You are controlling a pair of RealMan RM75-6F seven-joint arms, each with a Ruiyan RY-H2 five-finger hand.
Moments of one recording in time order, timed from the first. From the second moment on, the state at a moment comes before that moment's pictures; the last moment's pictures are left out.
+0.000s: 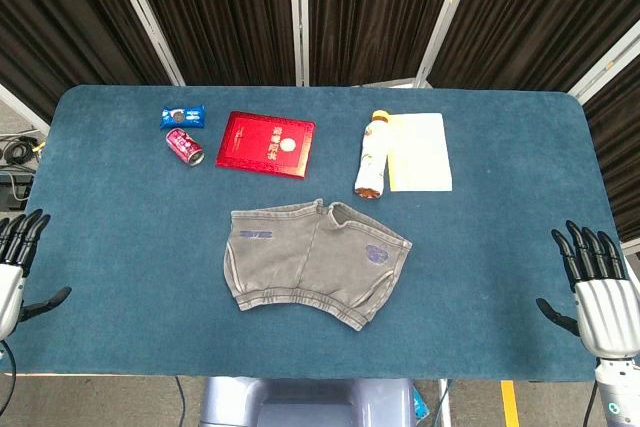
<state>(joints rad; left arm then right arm) -0.09 -1.14 -0.04 -1.55 1.58 1.58 -0.02 0.06 -1.16 0.07 -1.57 -1.61 1.63 -0.10</state>
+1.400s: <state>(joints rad) -0.57 -1.58 0.03 -1.06 1.88 1.18 0.04 0.06 -1.15 0.08 -1.57 -1.56 1.58 -0.08</state>
